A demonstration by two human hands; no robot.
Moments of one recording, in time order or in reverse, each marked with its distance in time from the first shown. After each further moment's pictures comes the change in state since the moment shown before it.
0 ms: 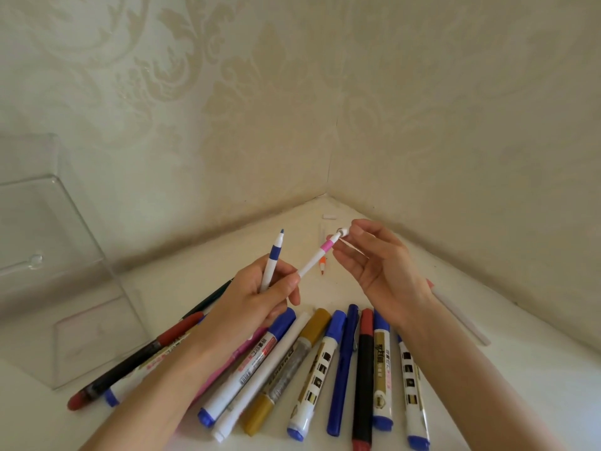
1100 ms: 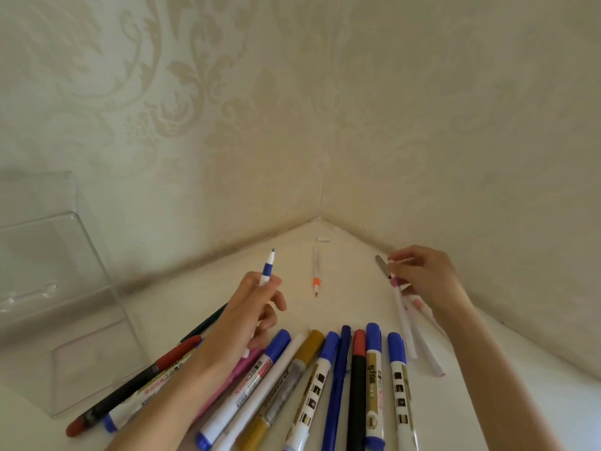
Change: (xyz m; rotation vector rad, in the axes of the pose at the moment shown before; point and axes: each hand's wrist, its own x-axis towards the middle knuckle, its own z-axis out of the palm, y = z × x) left_hand 0.005 -0.005 -0.003 -0.107 0.109 -0.055; right_hand 0.015 -0.045 -0.055 -1.049 0.362 -0.116
